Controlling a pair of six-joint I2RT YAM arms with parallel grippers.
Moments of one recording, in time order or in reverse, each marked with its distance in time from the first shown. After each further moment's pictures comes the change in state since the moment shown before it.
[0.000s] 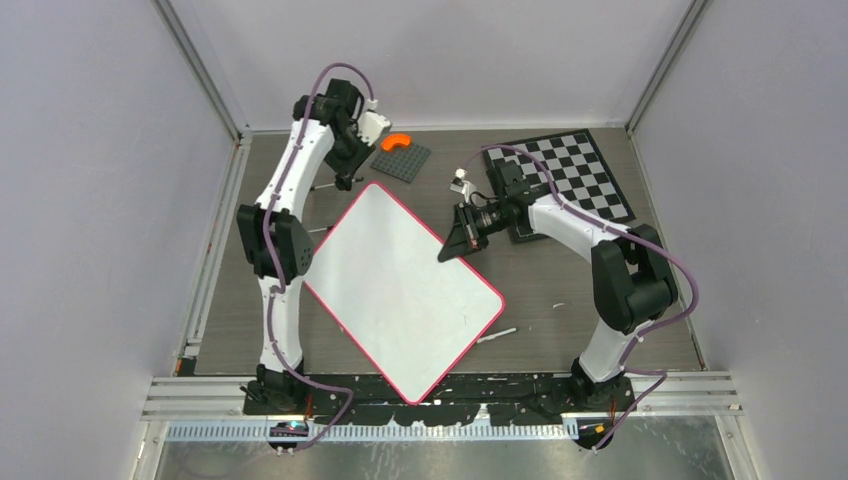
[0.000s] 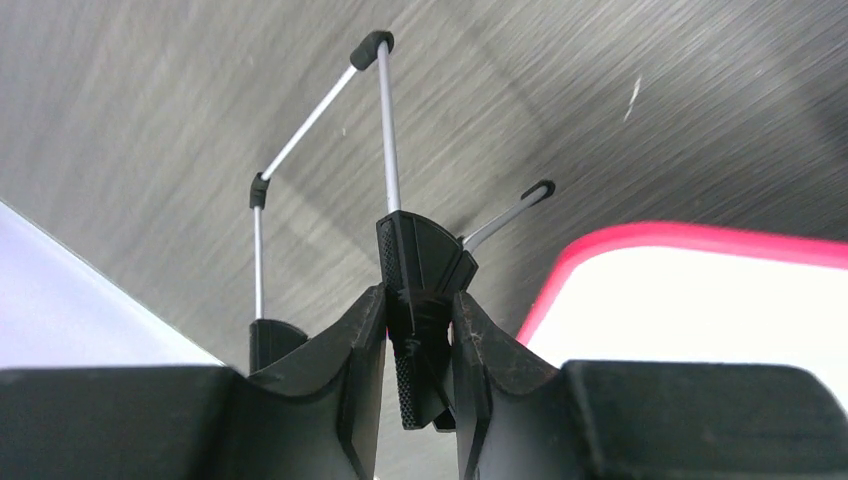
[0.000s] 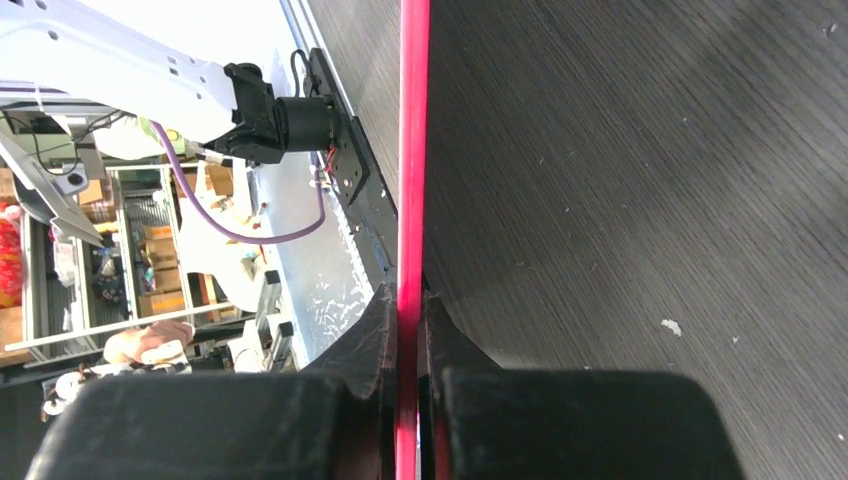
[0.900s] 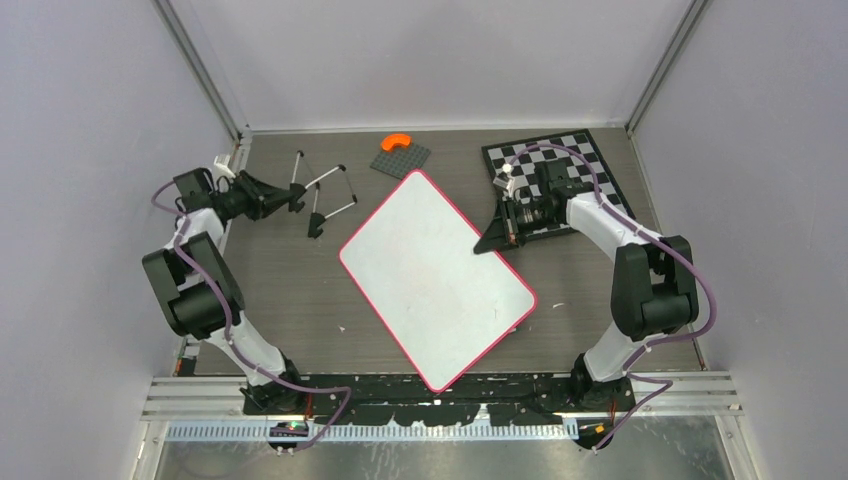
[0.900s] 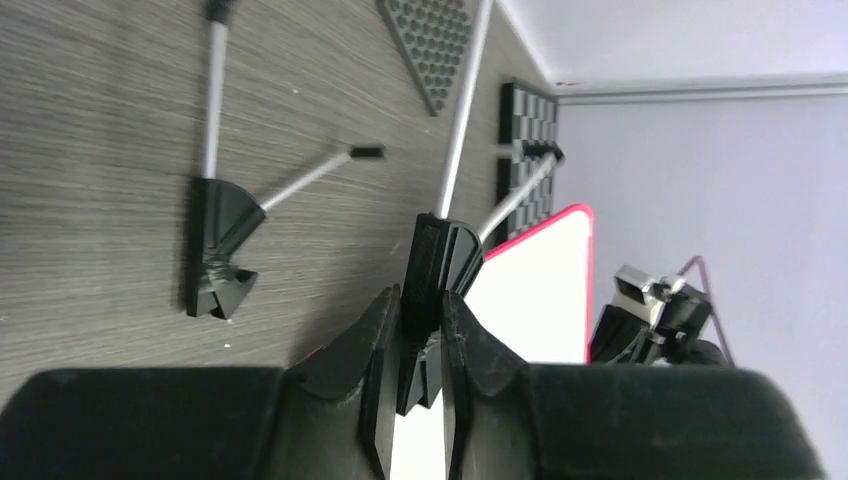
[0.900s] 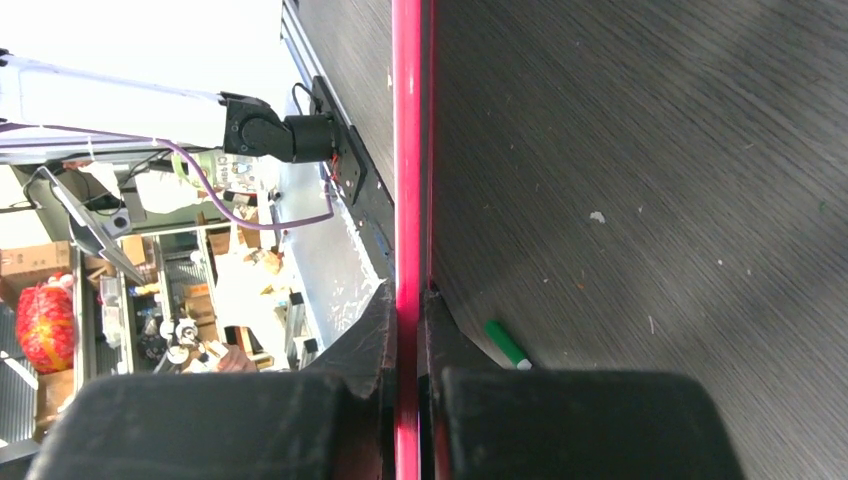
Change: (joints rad) left arm 0.725 -0.463 -1.177 1.144 0.951 -1.088; right arm -0.244 -0.082 -0.059 -0.182 -0.067 -0.130
